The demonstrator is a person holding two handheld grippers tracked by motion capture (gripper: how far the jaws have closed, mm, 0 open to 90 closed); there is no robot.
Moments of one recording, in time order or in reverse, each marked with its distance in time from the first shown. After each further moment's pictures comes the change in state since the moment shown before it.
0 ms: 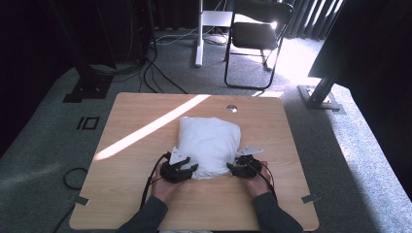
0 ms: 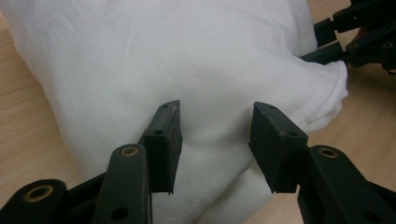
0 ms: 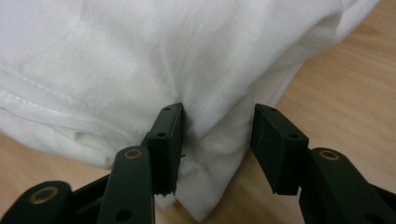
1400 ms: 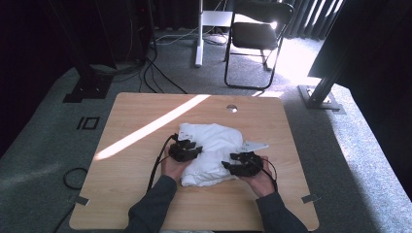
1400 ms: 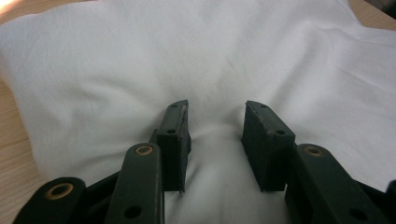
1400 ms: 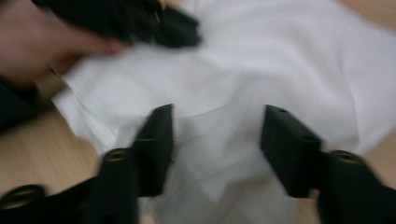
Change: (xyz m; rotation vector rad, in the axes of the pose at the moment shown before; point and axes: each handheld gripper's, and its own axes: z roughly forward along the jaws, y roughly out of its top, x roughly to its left) left arm 0.030 0.039 0.050 0.040 -0.012 -0.076; right arm 0.019 0.028 -0.048 -0.087 0.147 -0.067
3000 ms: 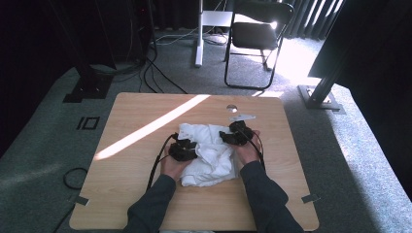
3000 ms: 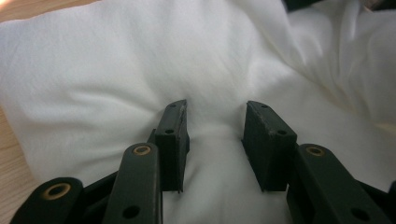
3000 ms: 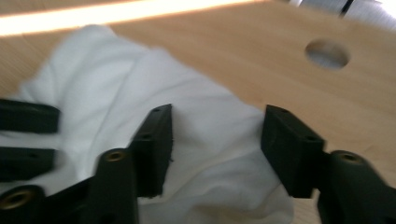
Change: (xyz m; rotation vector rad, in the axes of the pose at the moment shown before) left arm -0.001 0.003 -0.002 0.009 -0.021 0.010; right arm -0.056 0.068 0.064 0.016 -0.217 0.101
